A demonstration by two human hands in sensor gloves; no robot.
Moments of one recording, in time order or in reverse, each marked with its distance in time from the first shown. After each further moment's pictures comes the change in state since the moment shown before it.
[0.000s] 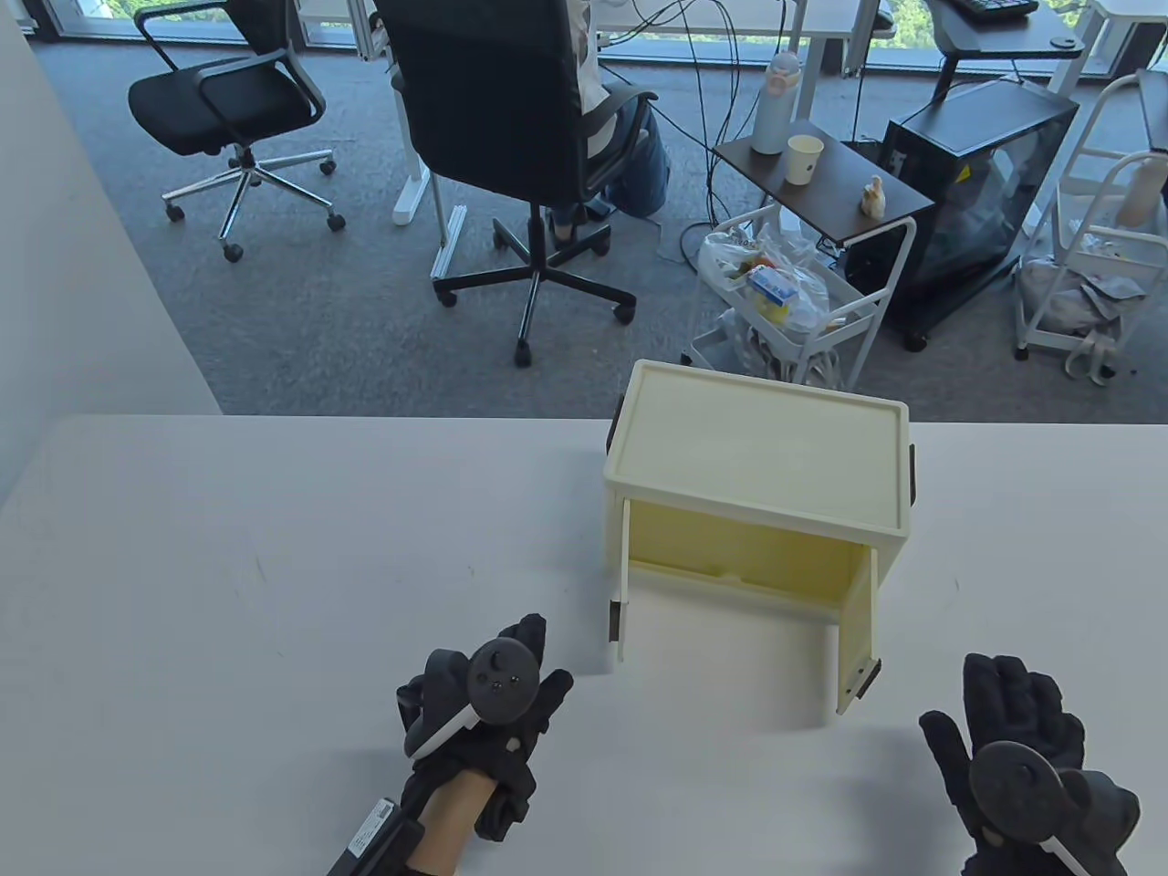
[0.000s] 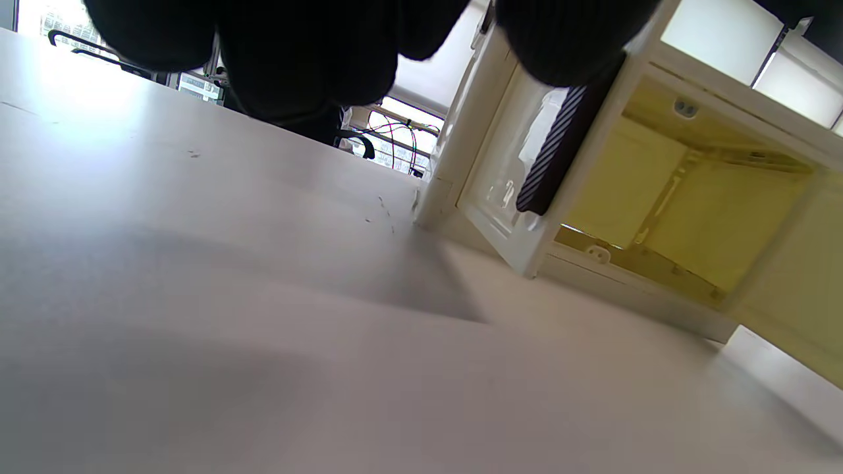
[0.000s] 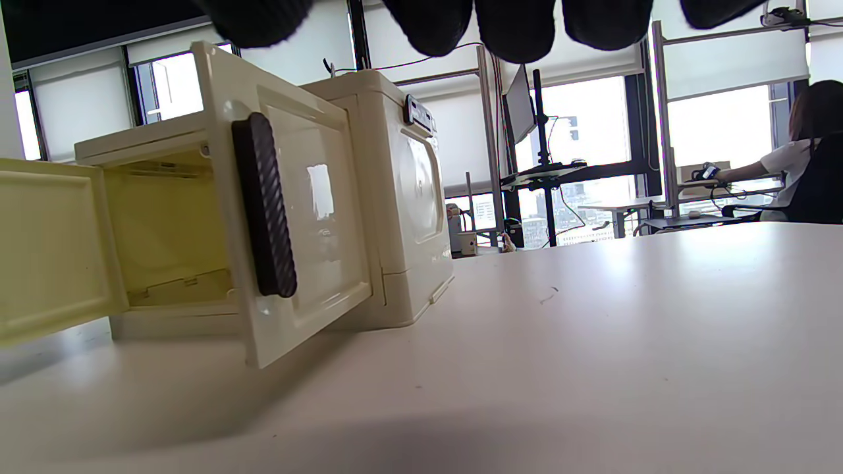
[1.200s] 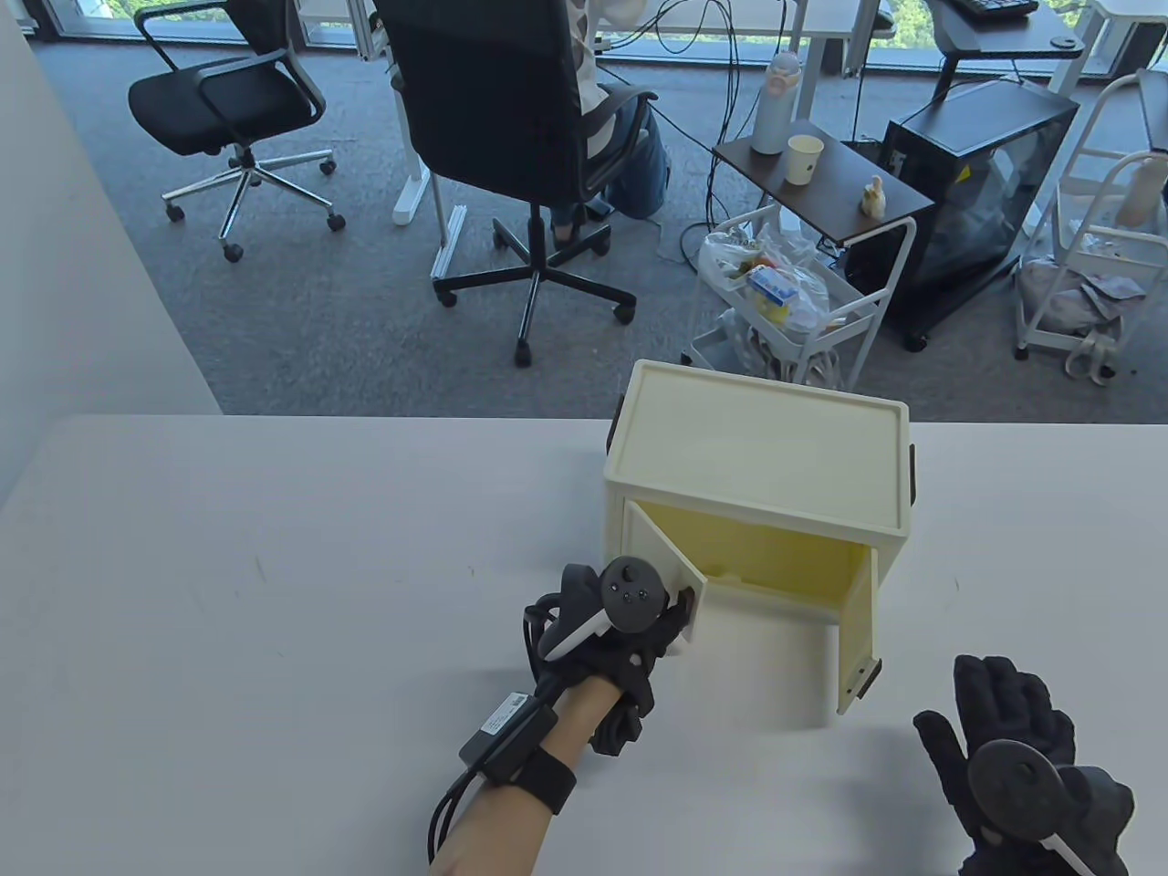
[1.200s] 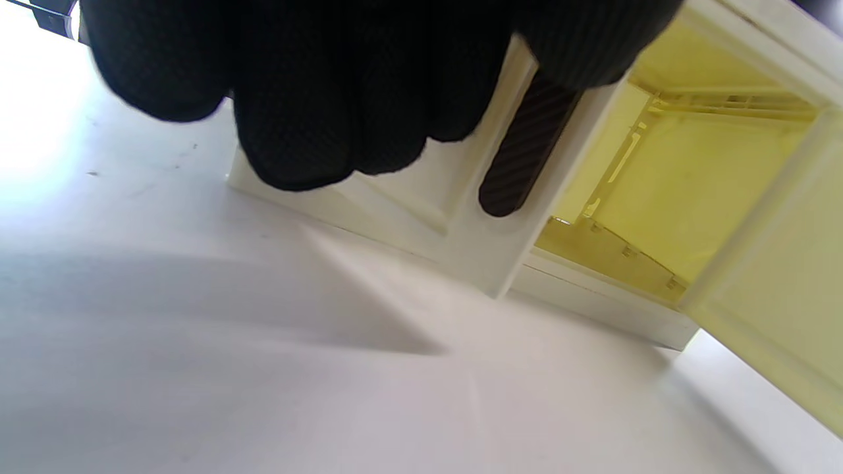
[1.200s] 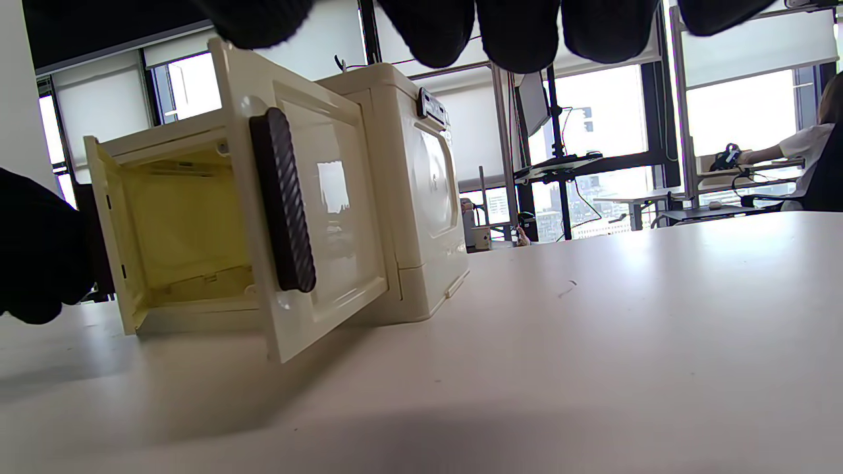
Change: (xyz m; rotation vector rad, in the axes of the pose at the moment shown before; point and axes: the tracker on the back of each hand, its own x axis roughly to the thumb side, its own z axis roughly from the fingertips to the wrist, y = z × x) left_hand 0.082 -0.025 -0.096 -0.067 -0.067 0.008; right_hand 0.004 0.000 -0.001 0.017 -0.027 -0.015
